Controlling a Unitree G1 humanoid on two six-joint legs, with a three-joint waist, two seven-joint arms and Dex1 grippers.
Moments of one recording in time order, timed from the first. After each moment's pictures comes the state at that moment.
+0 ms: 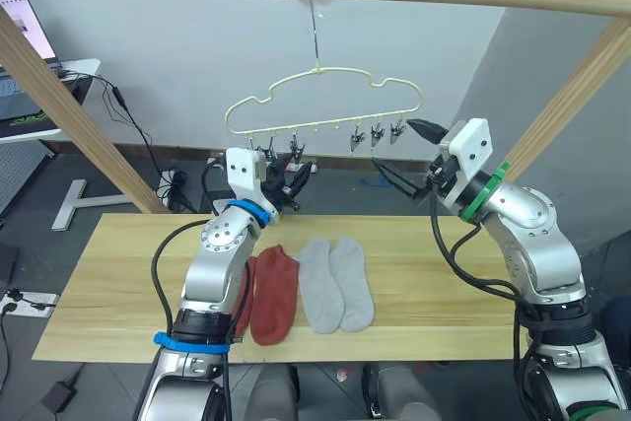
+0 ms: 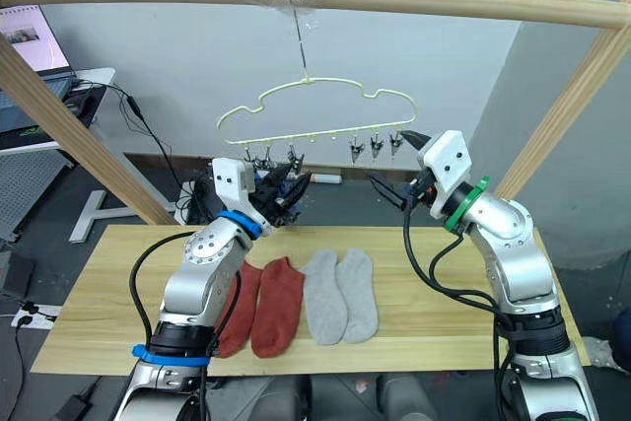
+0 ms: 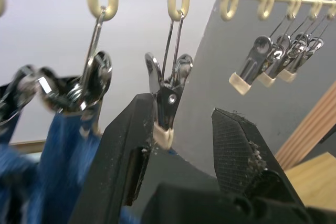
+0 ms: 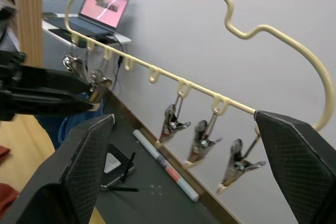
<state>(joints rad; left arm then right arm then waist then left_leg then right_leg) -0.42 0.23 0.01 0.03 -0.19 0.21 -0.38 -0.46 -0.43 0.02 -0.26 0.27 0.32 0.65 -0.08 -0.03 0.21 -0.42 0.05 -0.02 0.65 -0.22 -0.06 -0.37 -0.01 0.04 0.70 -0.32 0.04</state>
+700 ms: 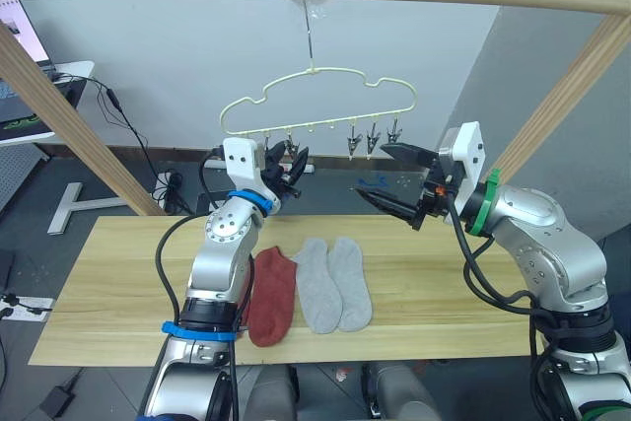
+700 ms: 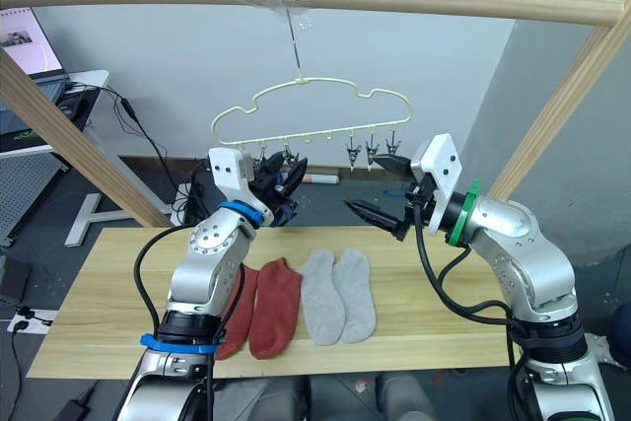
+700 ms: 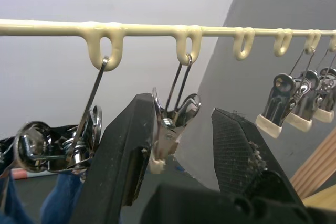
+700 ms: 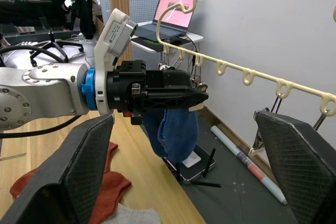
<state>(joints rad) -0.46 0.20 0.02 0.07 -0.18 0.17 -0.32 -0.46 -0.49 0.02 -0.39 0.50 0.58 0.75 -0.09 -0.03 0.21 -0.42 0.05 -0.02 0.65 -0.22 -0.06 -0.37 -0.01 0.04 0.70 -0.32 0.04</state>
